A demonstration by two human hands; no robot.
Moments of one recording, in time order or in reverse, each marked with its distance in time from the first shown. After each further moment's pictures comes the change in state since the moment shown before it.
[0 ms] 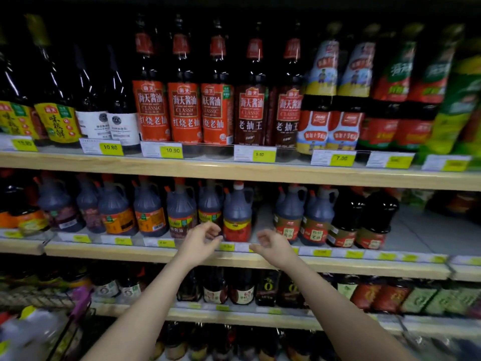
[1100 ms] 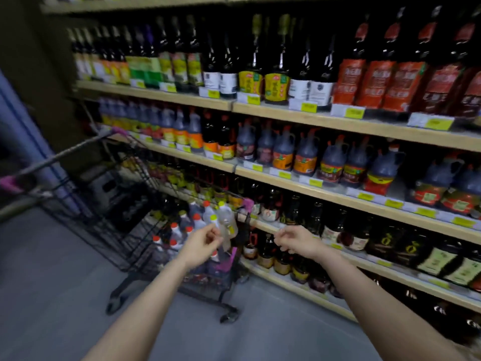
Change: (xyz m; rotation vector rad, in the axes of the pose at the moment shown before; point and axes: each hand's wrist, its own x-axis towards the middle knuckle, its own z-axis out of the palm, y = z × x) left_hand -0.422 -0.122 -0.270 -0.034 0.140 -0.342; right_hand -0.247 -0.237 0.211 0.125 -0.609 -0.080
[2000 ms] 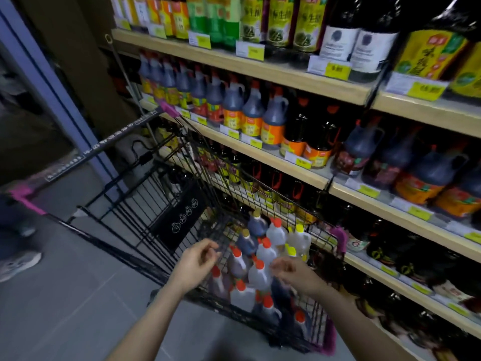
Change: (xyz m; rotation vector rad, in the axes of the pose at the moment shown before) left_hand 0.129 -0.267 -0.172 -0.008 0.100 -0.222; right_hand 0.301 -0.097 0.196 0.021 -0.168 -0.023
